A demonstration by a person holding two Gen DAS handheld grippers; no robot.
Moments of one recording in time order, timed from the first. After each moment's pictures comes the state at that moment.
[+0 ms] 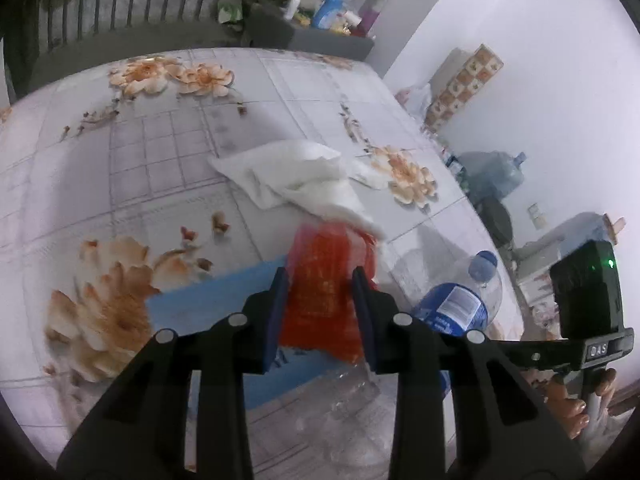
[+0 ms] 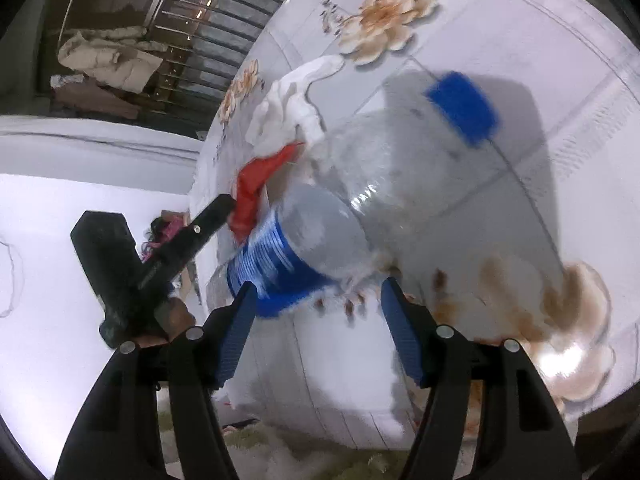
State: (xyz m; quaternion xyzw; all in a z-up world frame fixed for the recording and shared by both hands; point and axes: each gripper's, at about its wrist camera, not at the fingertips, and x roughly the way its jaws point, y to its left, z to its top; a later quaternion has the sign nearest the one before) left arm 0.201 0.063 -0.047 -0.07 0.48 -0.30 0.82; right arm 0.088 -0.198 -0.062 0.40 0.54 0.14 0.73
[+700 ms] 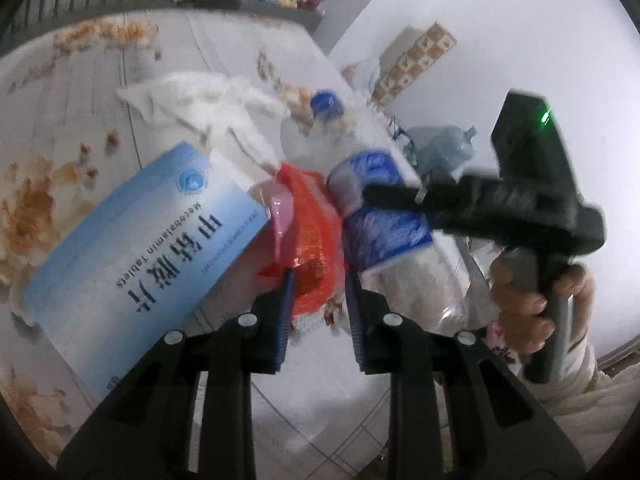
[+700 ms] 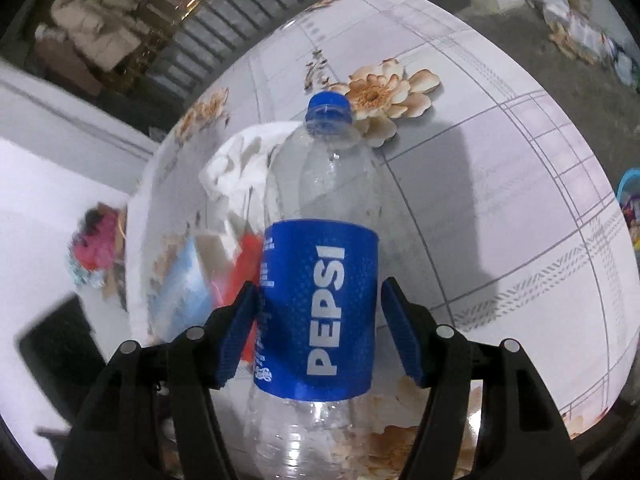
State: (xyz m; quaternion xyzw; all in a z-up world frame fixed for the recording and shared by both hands) left arm 0.130 0.019 -0.054 -0.09 0.49 -0.38 0.78; right arm 0.122 -0.232 -0.038 0.27 0.54 0.06 0.80
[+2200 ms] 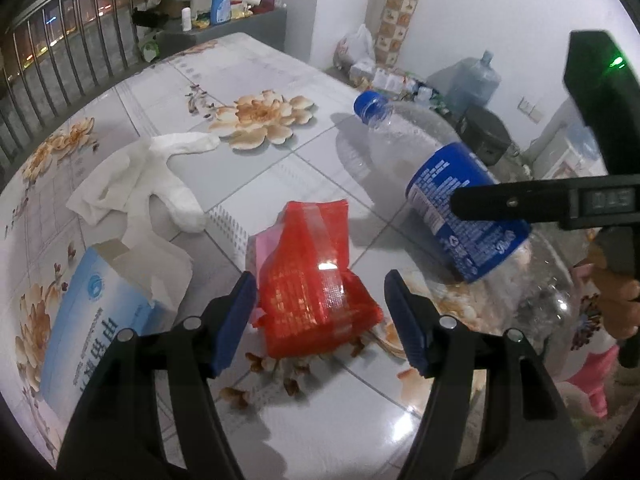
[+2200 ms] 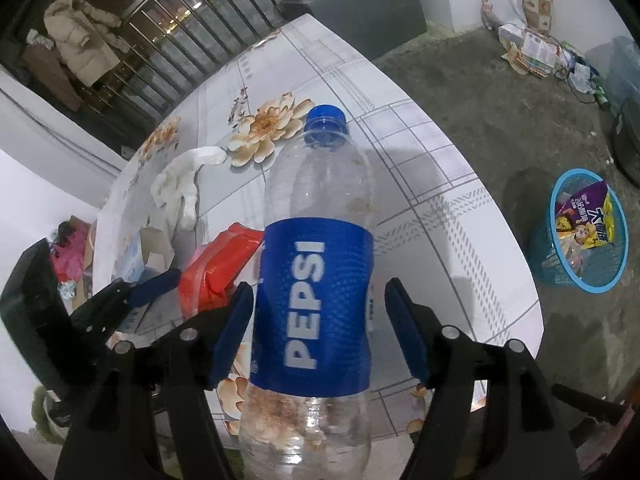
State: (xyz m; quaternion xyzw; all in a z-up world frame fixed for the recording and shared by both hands) left arm 0.122 -0.082 -0.056 0.13 0.46 -0.35 0.80; right arm 0.073 -0.293 -0.034 0.25 0.51 0.00 0.82
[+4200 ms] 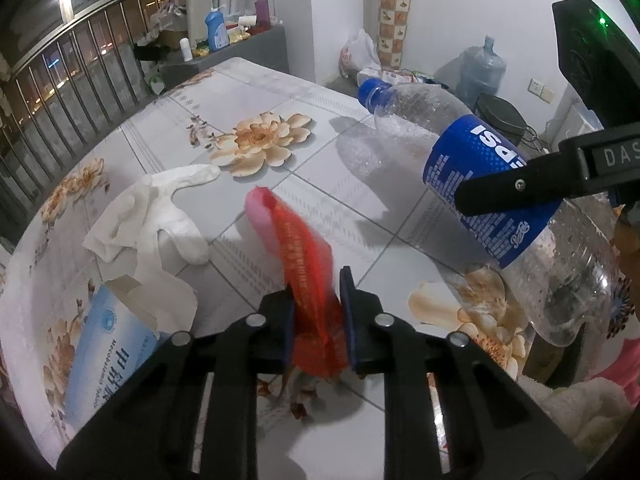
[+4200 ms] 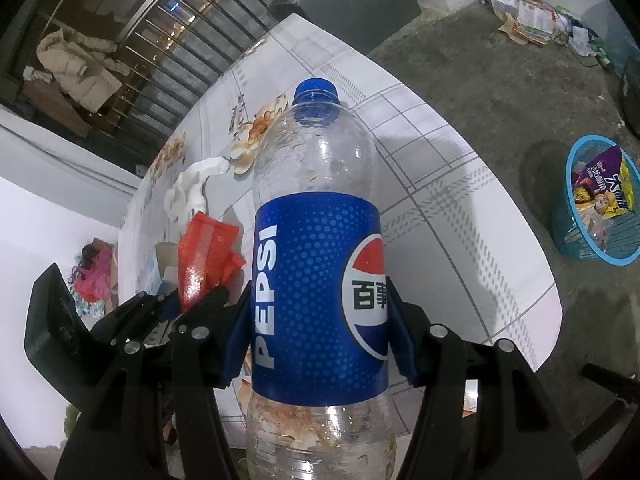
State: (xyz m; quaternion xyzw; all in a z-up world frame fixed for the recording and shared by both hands) left arm 0.109 -0.103 -0.052 0.19 0.41 -0.33 0.83; right arm 0.070 -0.304 -0.045 0.31 0.50 0.01 0.81
